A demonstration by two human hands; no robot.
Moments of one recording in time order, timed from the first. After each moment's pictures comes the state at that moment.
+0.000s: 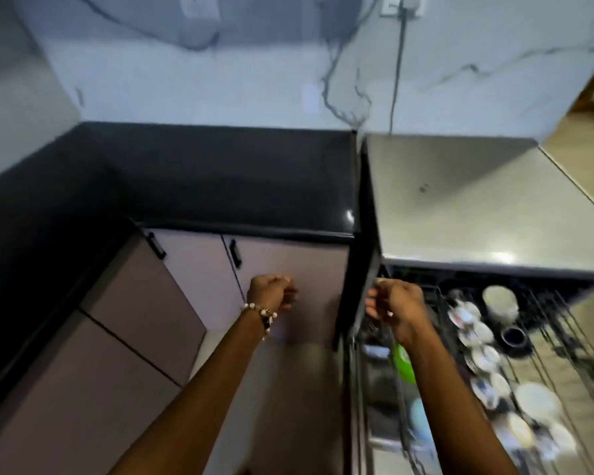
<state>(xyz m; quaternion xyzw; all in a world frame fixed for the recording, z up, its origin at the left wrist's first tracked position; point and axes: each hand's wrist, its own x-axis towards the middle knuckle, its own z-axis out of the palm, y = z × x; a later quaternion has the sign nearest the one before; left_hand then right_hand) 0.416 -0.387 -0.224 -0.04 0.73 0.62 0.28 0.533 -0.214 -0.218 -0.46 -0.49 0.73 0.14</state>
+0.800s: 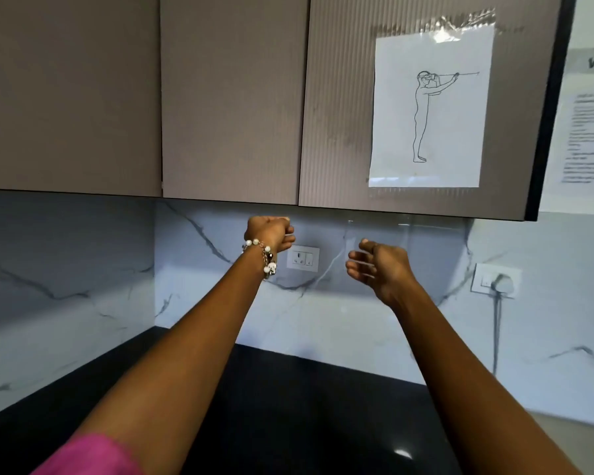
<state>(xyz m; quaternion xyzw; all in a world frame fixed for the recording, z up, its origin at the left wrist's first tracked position) 0.016 -0.434 0.189 0.12 0.62 0.77 -0.06 0.111 -0.274 0.157 -0.11 -0.59 0.74 0.30</state>
